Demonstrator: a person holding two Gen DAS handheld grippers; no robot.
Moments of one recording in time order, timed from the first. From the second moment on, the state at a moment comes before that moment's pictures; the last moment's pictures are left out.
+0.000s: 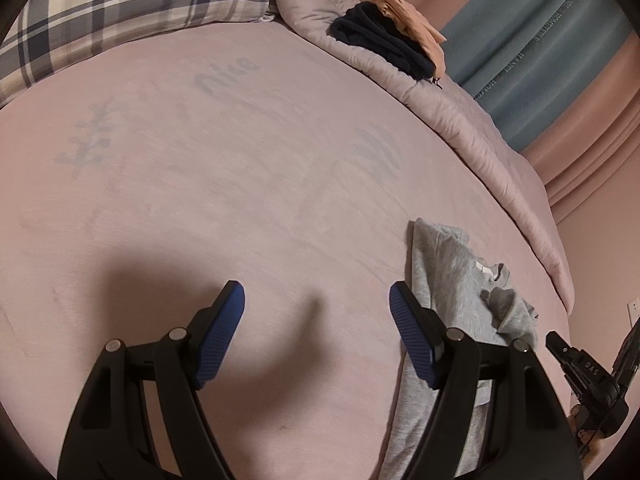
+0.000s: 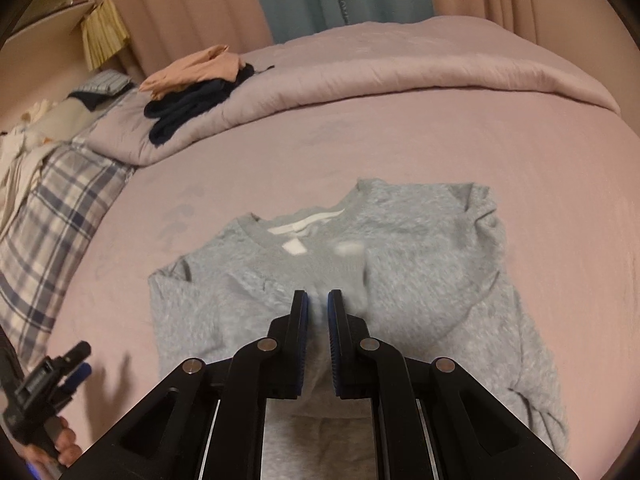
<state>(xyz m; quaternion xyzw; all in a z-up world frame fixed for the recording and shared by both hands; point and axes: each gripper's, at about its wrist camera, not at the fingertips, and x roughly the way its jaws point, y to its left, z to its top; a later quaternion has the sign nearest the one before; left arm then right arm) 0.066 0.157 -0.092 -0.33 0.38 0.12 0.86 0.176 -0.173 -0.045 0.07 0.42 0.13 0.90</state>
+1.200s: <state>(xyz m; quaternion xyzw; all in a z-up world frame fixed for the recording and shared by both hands) 0.092 0.115 -0.107 -0.27 0.42 0.09 0.86 0.195 -0.223 -0.035 0.16 0.40 0.13 0.89</state>
